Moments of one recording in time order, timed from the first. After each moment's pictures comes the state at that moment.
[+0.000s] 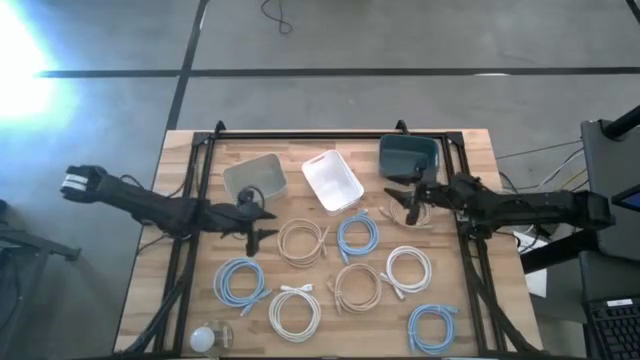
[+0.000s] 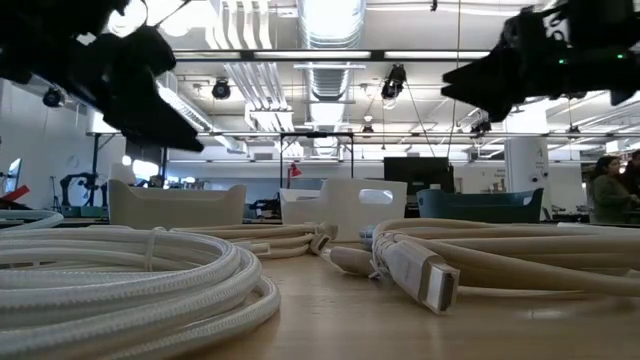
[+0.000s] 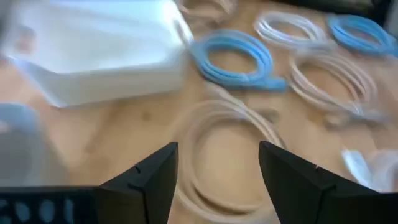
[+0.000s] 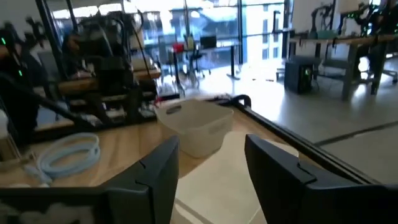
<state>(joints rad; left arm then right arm) -0.18 0.91 0.34 0.11 -0.25 -0.29 -0.21 0.77 0.18 0.58 0.06 0.12</state>
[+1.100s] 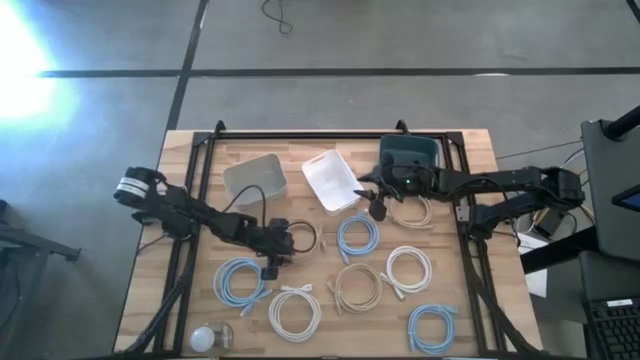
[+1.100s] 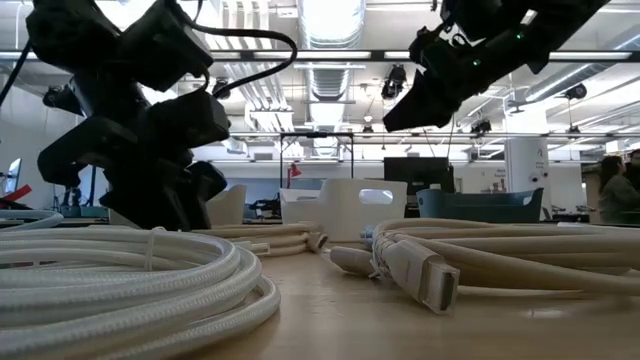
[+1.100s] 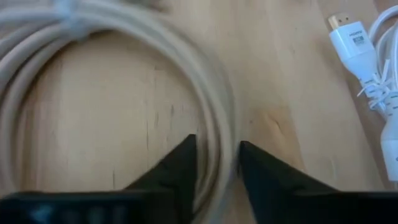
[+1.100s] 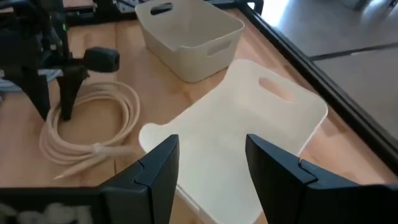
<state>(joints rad) -0.23 1.60 0.57 0.13 0.04 -0.13 -0.21 1.25 0.67 0.11 0.05 0.04</state>
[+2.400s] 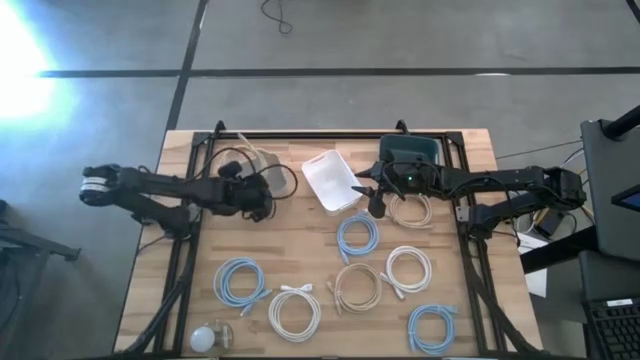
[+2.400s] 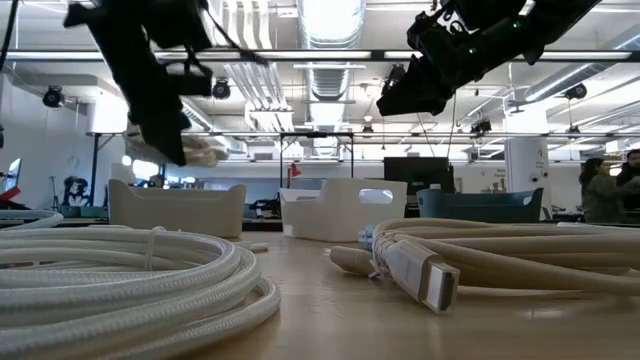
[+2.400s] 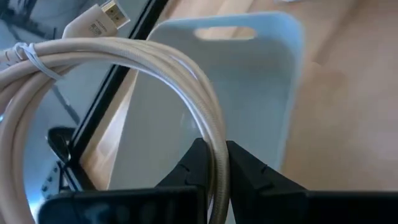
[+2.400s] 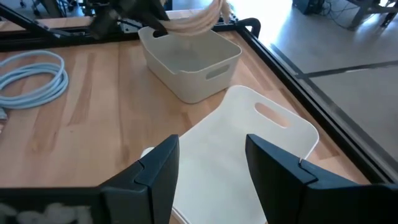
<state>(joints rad) 0.05 1.22 0.78 -0.78 -0.69 -0.37 -0.21 1.23 0.70 0.11 0.05 0.03</state>
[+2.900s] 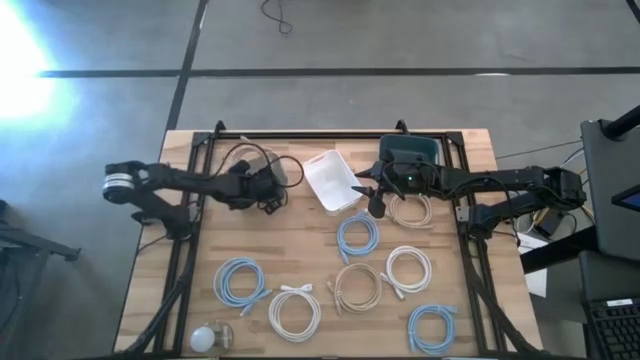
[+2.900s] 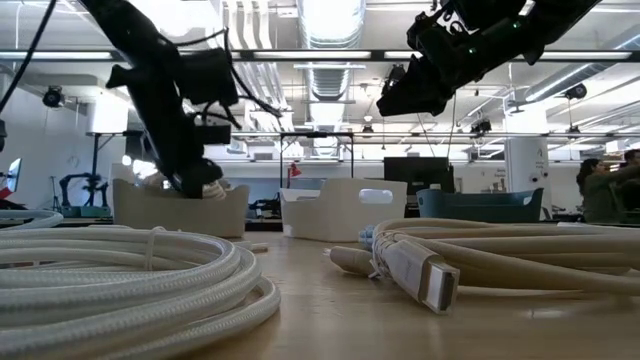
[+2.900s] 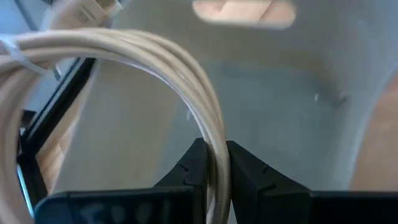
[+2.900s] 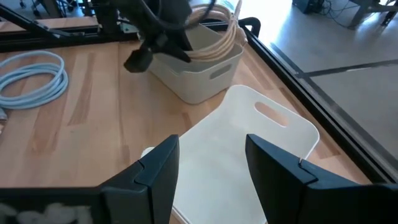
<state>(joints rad) 0.21 1.43 0.71 -0.47 -0.65 -0.36 -0.21 1.23 0.70 0.11 0.05 0.03</state>
